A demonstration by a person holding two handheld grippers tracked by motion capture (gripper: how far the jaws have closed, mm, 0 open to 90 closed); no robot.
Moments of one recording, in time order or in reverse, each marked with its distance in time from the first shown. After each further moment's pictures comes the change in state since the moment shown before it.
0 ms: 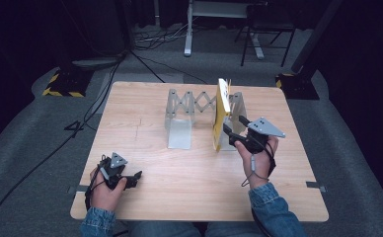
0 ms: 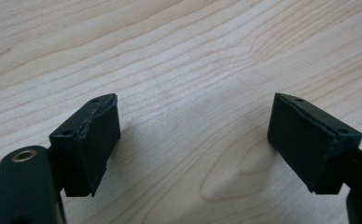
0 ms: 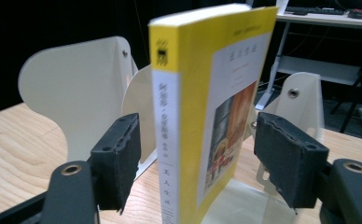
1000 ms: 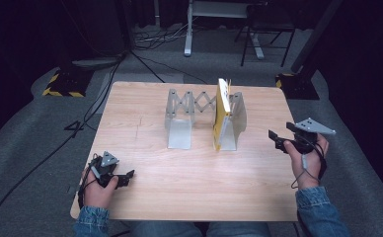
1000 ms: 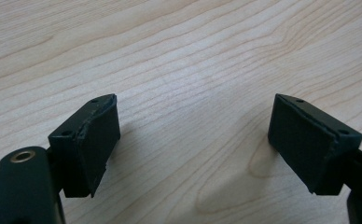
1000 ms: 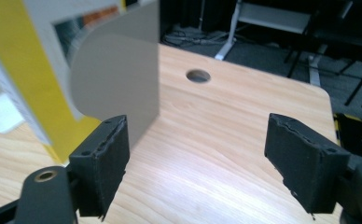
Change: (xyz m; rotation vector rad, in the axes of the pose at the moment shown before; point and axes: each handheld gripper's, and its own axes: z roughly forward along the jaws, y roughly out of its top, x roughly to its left) left arm 0.024 -0.006 -0.007 0.002 0.002 -0.011; right arm -0.113 -0.018 -0.066 0.218 -0.127 0.001
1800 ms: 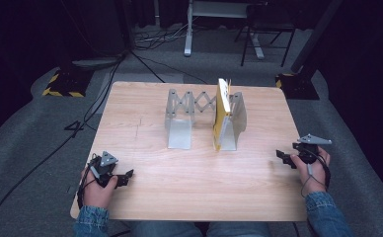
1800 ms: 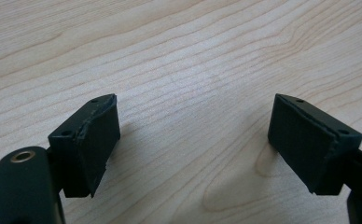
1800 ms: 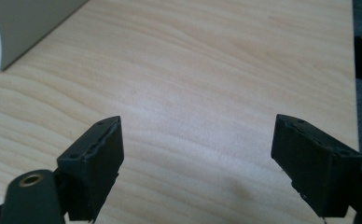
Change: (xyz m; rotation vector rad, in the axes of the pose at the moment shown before) left arm 0.000 0.000 0.000 -0.007 0.015 -0.015; right arm -0.055 -0.091 0.033 0.253 0.019 0.059
